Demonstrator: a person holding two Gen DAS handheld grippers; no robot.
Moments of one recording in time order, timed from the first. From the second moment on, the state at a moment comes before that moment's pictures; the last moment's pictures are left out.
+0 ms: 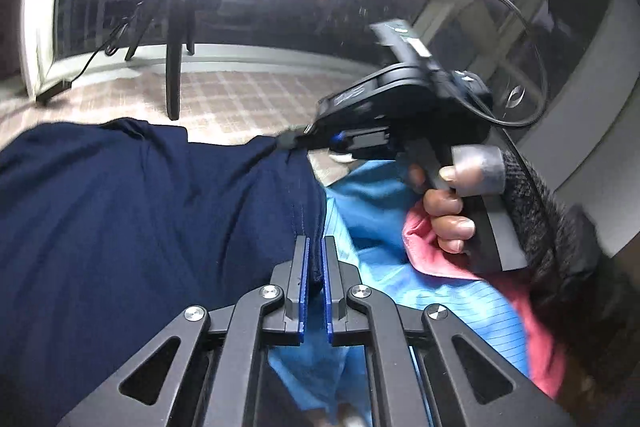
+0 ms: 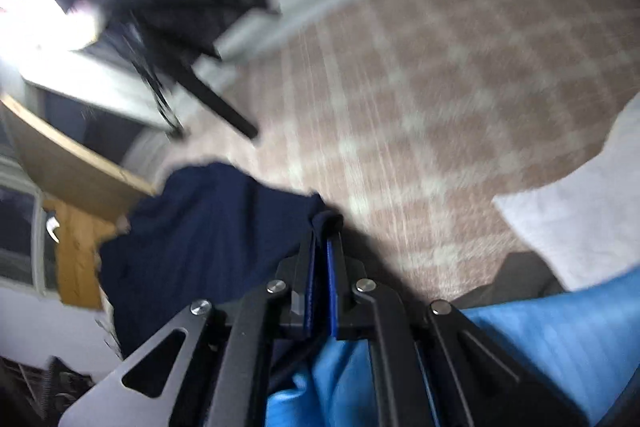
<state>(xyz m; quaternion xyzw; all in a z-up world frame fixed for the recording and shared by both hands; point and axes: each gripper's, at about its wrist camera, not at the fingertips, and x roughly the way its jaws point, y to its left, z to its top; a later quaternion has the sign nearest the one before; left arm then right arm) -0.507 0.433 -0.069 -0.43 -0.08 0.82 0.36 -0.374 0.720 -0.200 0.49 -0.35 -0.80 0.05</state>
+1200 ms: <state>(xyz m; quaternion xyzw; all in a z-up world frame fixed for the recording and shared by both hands) -0.490 0.419 -0.070 -0.43 -0.08 0.83 0.35 -0.352 0.691 -0.169 0.48 -0.28 -0.83 0.00</state>
